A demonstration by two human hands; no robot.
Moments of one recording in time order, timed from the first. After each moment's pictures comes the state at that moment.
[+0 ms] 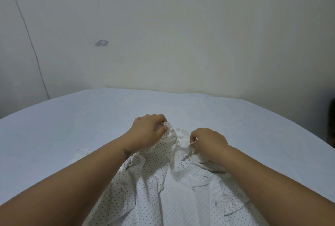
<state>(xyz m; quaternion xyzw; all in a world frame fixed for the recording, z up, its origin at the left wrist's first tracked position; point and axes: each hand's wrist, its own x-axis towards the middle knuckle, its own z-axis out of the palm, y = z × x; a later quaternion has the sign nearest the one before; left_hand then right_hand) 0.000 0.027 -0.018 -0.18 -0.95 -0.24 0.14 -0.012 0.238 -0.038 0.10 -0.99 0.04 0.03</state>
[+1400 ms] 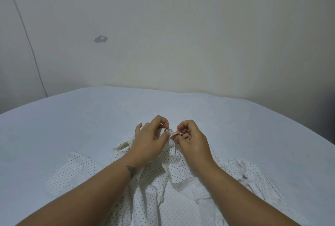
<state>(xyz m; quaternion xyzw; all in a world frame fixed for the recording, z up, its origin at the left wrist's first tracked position) -0.016 0.041 -0.061 -0.14 -0.87 -0.43 0.20 -0.019 0.193 -0.074 0.13 -0.80 0.56 0.16</state>
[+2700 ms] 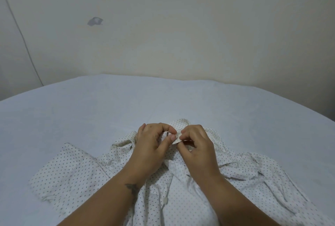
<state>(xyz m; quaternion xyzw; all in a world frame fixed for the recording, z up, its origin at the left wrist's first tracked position) -0.013 0.045 -0.100 -0.13 -0.84 -0.48 0.24 -0.025 0.190 -0.124 0.20 -0.80 0.48 0.30</state>
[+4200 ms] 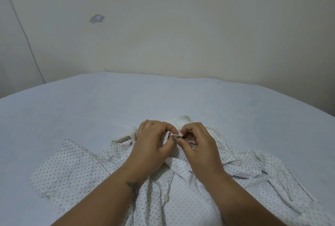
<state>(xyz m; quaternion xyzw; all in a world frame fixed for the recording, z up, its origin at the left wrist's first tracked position) -0.010 0.042 -0.101 -0.13 -0.87 -0.42 0.23 -0.024 0.193 -0.122 0.21 -0.81 0.48 0.26</state>
